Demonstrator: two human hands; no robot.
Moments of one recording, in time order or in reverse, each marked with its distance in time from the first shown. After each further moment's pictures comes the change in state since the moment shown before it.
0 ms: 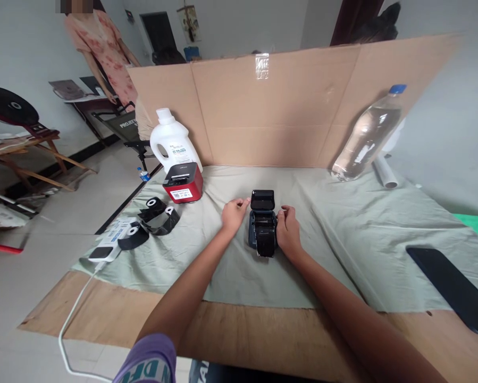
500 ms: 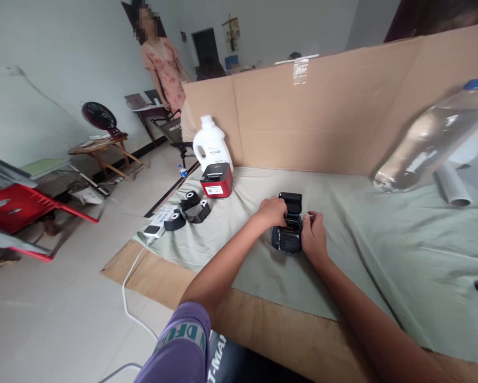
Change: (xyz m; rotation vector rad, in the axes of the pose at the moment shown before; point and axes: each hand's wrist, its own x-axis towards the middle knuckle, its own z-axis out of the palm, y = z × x) left_hand -0.003 0.087 -0.025 0.766 -0.607 0.319; right_hand 0.005 0.006 0.002 0.002 -0.004 -0.031
